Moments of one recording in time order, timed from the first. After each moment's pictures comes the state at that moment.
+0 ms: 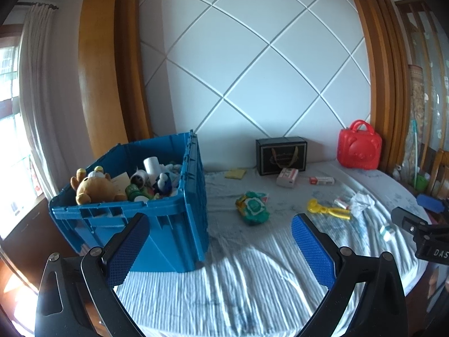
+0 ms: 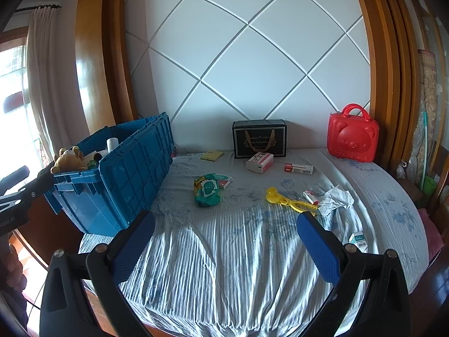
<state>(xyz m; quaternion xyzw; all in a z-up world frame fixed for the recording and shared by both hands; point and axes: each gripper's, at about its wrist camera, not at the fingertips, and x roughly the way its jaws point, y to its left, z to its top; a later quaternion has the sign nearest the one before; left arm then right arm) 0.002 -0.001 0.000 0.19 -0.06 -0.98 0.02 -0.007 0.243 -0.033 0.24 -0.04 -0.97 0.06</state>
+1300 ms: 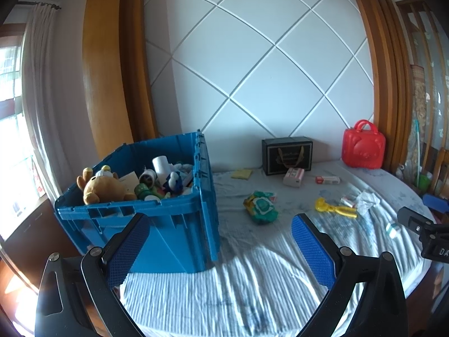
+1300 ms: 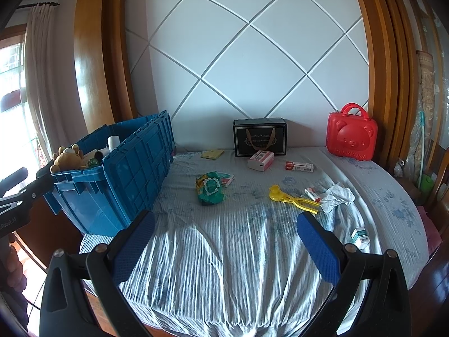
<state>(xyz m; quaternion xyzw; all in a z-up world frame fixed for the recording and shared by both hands) -0.002 -0.044 -0.008 0.20 -0.05 -0.98 0.02 -0.001 0.221 -0.036 0.24 -0.03 -0.97 0.05</state>
